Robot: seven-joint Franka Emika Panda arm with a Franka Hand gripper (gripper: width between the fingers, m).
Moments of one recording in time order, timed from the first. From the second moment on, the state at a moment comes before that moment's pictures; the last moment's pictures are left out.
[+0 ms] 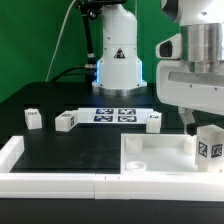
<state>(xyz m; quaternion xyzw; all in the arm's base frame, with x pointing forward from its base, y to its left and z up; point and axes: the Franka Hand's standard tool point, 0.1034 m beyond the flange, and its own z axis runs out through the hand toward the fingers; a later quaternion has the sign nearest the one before) 0.635 0.120 0.077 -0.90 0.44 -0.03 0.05</state>
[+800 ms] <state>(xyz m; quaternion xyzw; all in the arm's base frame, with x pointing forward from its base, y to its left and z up) 0.637 0.119 0.079 -1.00 -0.01 -0.04 0.01</state>
